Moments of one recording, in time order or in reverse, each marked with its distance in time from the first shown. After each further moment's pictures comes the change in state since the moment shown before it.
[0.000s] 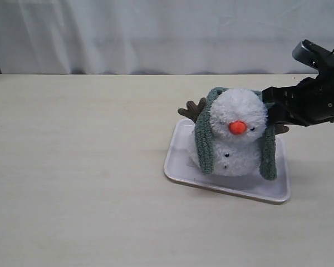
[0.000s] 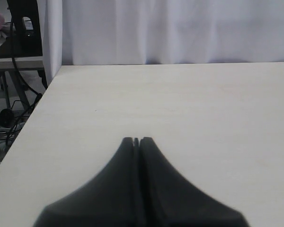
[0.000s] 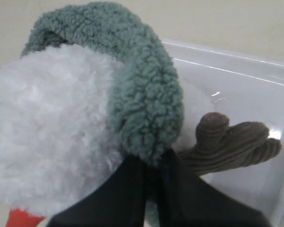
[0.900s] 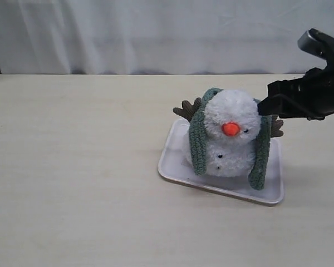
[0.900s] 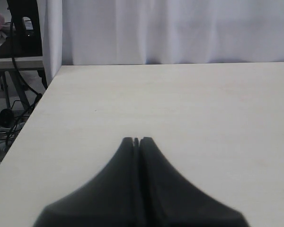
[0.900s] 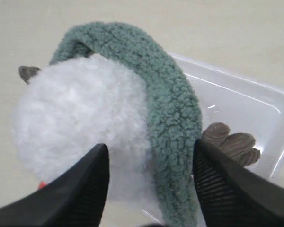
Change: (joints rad) left arm 0.000 0.000 0.000 0.000 0.000 0.000; right arm 0.000 -0.090 0.000 -0.020 0.027 -0.024
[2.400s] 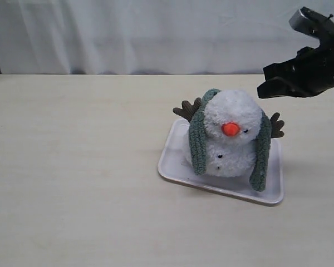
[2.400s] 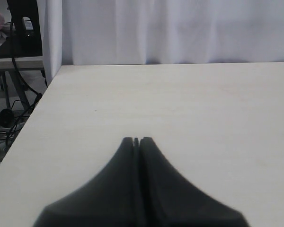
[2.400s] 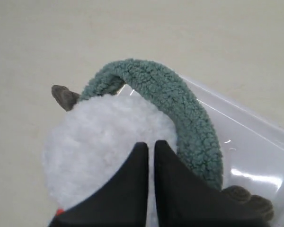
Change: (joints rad) left arm 0.000 0.000 0.000 0.000 0.000 0.000; right arm 0.000 0.083 -0.154 0.030 0.100 -0.114
